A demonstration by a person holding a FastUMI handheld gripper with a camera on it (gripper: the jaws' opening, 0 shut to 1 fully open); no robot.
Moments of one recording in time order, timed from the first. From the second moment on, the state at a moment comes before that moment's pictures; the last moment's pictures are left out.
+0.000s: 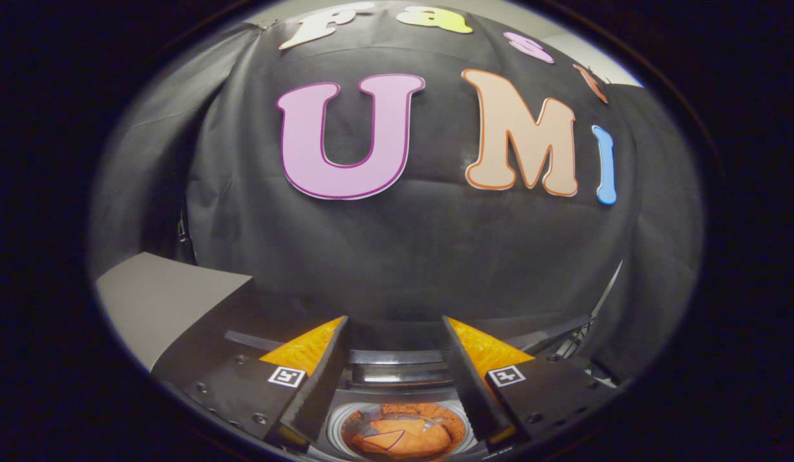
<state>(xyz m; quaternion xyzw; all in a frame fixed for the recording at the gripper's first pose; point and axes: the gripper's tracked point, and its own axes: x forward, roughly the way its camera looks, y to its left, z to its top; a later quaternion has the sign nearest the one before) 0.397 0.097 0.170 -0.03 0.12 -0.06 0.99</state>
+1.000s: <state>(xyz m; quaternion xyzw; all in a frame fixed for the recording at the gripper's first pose) 0.337 0.096 0.140 -0.07 0.16 -0.05 0.98</state>
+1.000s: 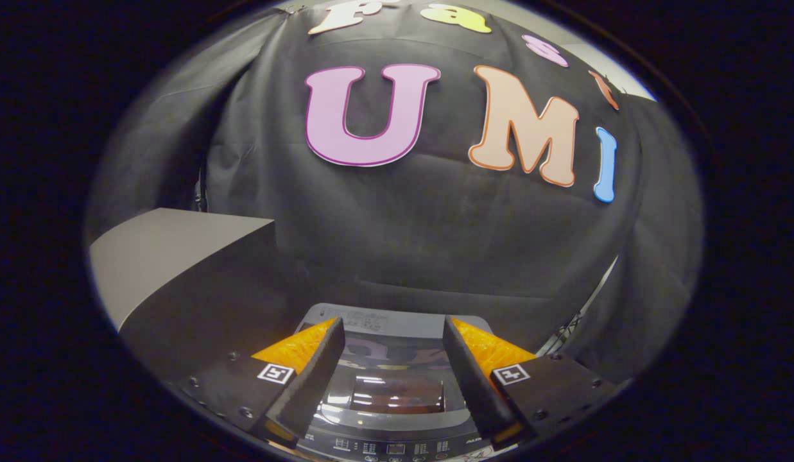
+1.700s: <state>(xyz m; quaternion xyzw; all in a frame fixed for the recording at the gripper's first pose) 0.279 0.077 0.182 -0.04 0.03 -0.04 1.00</state>
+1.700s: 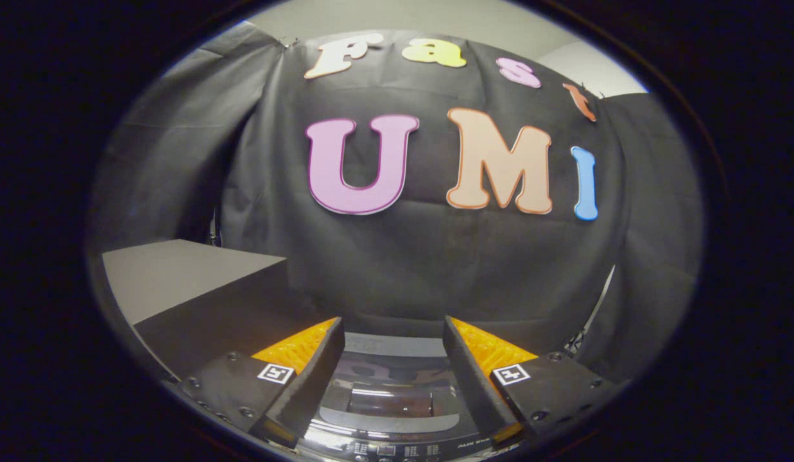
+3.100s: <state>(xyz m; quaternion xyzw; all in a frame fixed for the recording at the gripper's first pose) 0.039 -0.005 0.038 -0.01 -0.02 -0.01 1.00</state>
